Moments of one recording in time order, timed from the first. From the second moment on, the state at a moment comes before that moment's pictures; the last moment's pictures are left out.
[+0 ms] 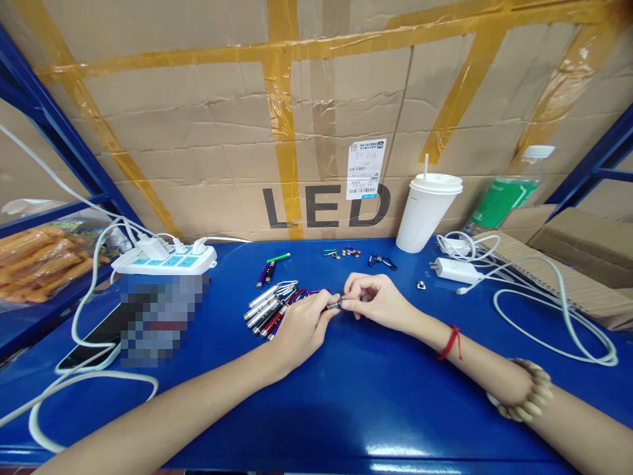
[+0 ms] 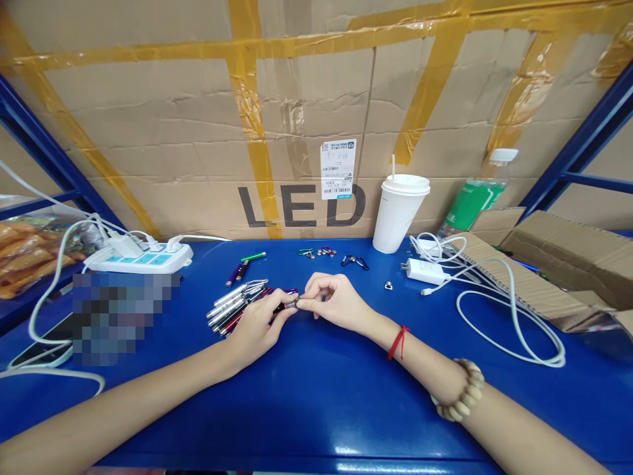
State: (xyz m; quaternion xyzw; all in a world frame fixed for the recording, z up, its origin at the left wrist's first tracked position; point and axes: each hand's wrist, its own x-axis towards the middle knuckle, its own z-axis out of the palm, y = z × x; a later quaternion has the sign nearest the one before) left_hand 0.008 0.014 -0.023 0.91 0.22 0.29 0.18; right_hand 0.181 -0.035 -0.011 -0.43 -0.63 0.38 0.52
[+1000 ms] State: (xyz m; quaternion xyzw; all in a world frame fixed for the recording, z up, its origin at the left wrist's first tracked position) left_hand 0.011 0.011 -0.012 0.89 0.27 0.27 0.25; right_hand 0.182 -0.037 -0.006 -0.45 -0.69 0.24 0.51
